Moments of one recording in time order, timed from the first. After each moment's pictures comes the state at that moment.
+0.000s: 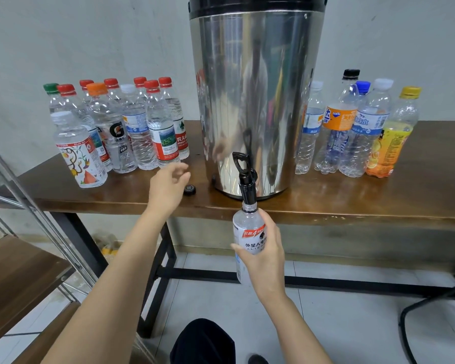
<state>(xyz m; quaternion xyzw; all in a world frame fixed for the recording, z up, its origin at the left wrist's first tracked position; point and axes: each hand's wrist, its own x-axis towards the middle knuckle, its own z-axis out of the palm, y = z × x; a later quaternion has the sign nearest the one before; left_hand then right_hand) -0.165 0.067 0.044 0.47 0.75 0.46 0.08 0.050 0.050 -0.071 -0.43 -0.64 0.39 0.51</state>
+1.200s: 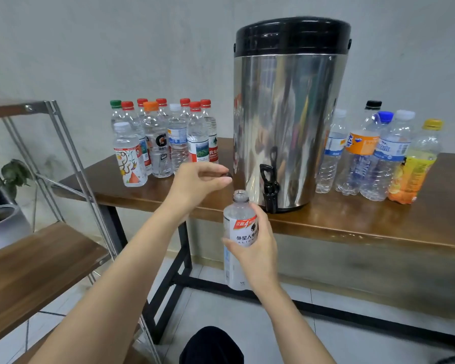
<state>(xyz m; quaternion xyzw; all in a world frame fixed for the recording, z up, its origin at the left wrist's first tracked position) -0.126 -0.008 0.103 0.50 0.62 0.57 0.18 0.019 0.022 -0.023 -0.34 -0.69 0.40 0.50</state>
